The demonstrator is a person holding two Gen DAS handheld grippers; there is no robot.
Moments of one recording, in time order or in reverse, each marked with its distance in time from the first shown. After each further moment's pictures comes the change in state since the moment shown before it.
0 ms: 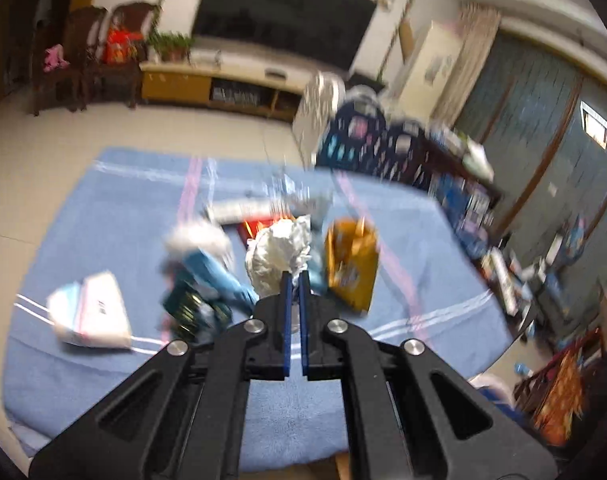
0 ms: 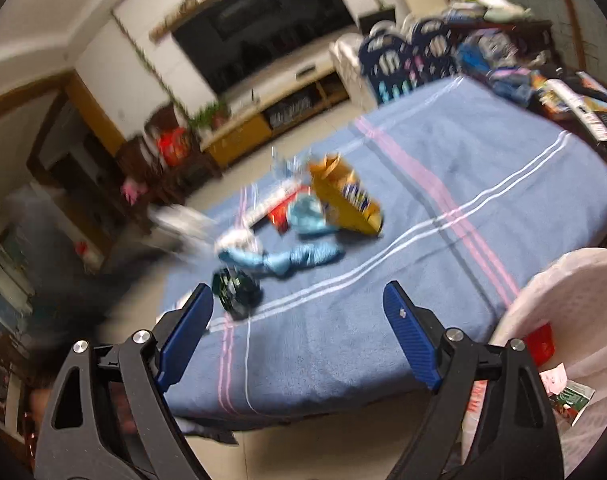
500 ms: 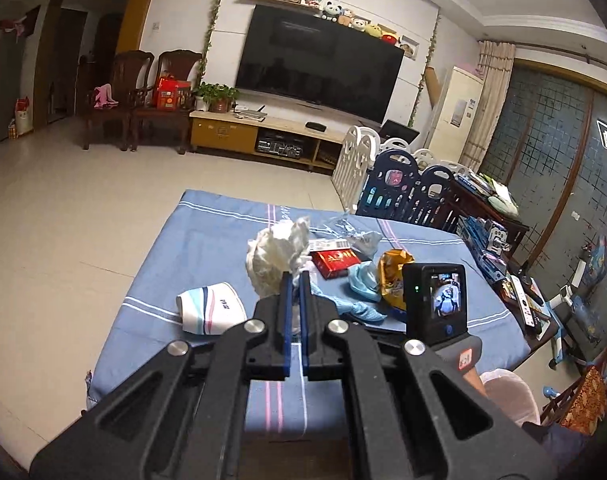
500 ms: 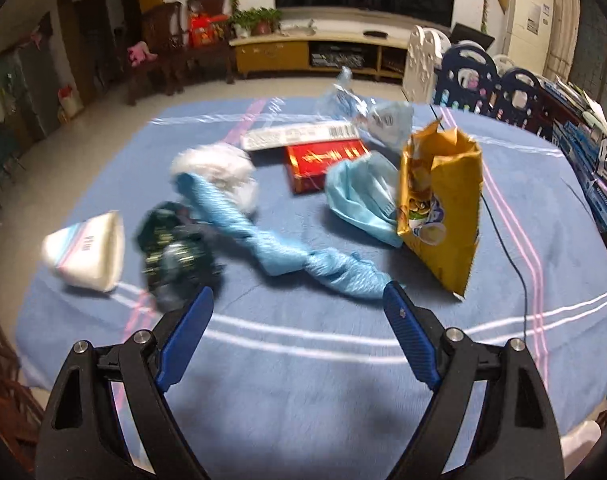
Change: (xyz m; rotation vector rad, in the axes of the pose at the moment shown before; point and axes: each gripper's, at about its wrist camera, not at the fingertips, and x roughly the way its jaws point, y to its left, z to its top) left arm -0.109 0.043 -0.038 0.002 -0.133 0.148; right arm 0.181 0.054 0.006 -0.489 0.183 -0.161
